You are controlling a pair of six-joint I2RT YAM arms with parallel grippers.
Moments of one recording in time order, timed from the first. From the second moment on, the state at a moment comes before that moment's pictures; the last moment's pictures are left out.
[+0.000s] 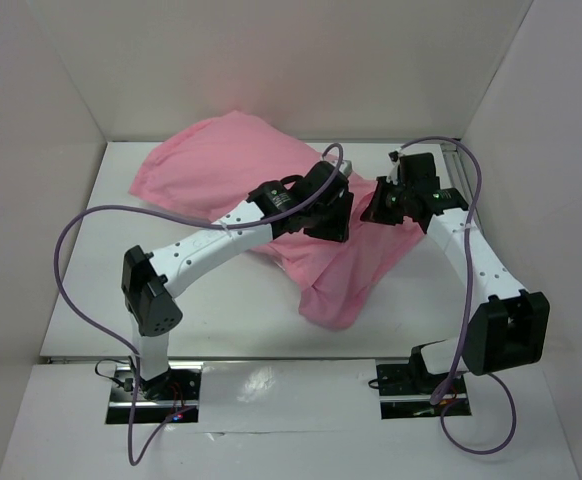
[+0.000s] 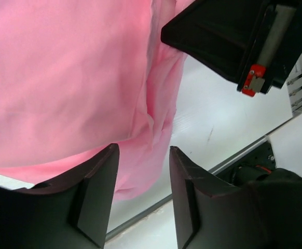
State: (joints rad) left arm -0.93 1.88 1.94 -0.85 -0.10 -0.62; right arm 0.17 1.37 1.20 -0.64 -0.26 0.39
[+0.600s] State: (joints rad) left arm -0.91 2.06 2.10 -0.86 -0.12 -0.62; right arm 0.17 1.37 1.20 -0.63 -0.25 0.40
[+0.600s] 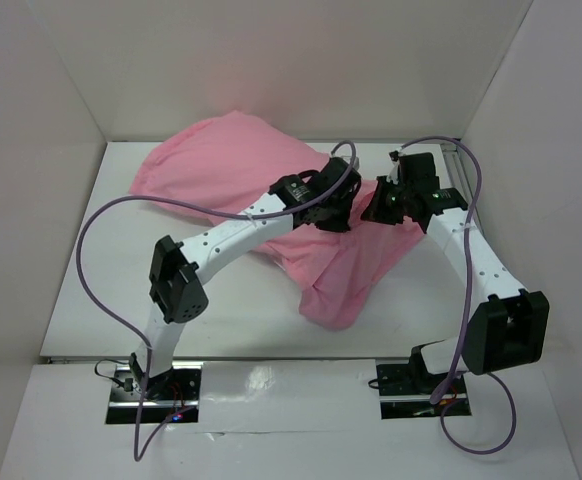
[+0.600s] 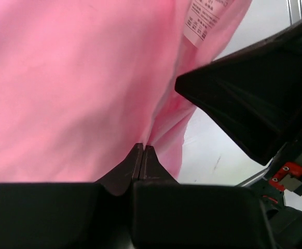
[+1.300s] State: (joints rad) left arm -0.92 1.93 2.06 -0.86 0.09 -0.59; right arm 0.16 1.58 1.48 -0.57 -0.23 0.48
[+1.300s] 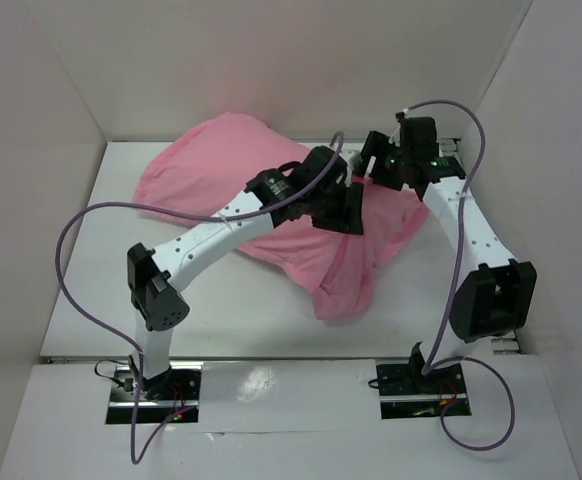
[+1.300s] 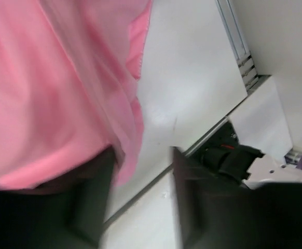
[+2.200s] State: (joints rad) left arm -0.24 1.93 1.77 -0.80 0.07 -0.54; right arm 0.50 1.20 0.93 -0.65 -0.10 0.56
